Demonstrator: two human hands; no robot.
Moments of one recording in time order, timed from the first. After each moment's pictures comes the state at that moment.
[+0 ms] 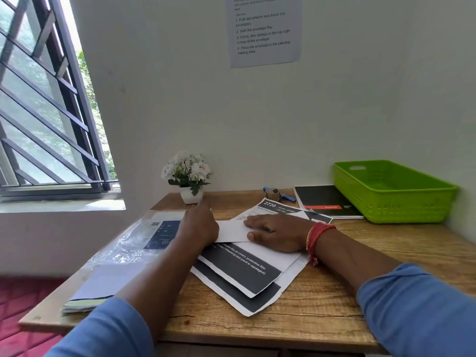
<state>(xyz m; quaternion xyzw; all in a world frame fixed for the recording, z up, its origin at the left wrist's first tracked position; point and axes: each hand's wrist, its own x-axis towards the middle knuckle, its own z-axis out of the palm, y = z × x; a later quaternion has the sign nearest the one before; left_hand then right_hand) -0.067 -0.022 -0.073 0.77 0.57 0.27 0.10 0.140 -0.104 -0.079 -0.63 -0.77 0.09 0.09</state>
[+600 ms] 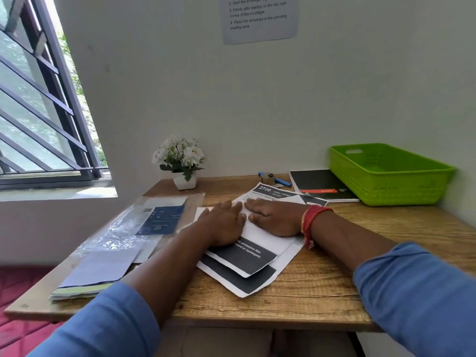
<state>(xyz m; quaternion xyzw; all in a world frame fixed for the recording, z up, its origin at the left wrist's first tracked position) -0.035 -0.038 -0.091 0.89 0.44 0.00 0.08 0.144 -0.092 -0.089 -0.65 -0.75 0.10 0.07</state>
